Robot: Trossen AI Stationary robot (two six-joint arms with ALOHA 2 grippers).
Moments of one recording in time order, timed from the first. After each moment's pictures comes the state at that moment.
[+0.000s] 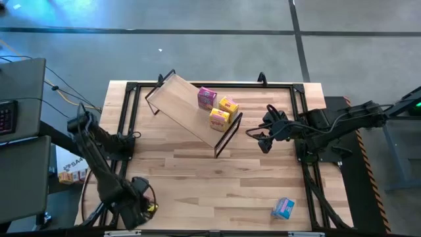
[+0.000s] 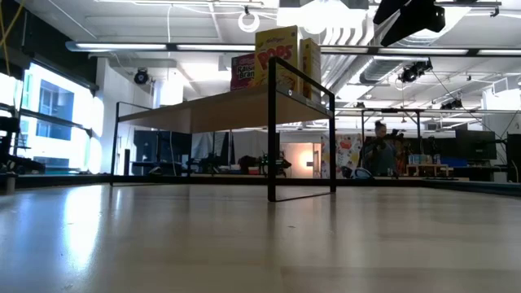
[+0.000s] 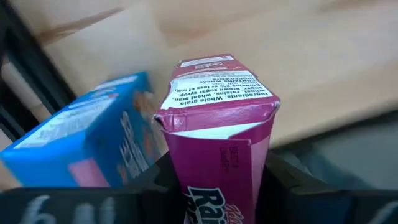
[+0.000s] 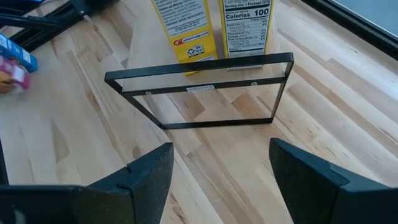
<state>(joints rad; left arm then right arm) -0.99 1.61 1.27 -1.10 0.03 -2.16 0.24 1.08 1.13 -0.92 0.42 0.76</state>
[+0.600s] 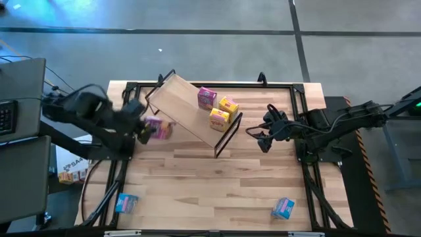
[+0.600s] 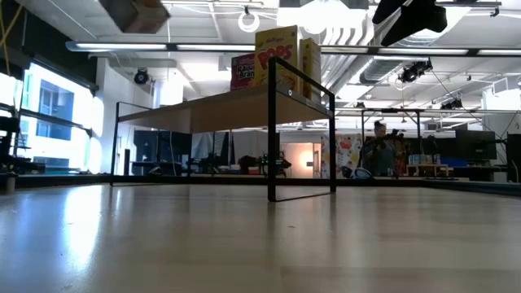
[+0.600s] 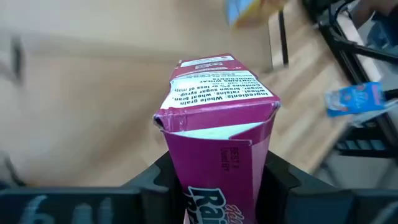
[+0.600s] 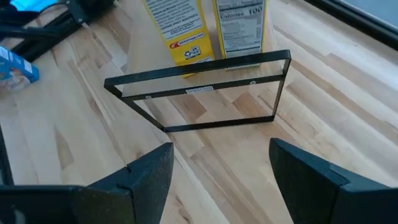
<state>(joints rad) -0.35 1.08 1.51 -1.43 -0.38 -1.21 0.24 1.08 1.13 -0.92 0.42 0.80</state>
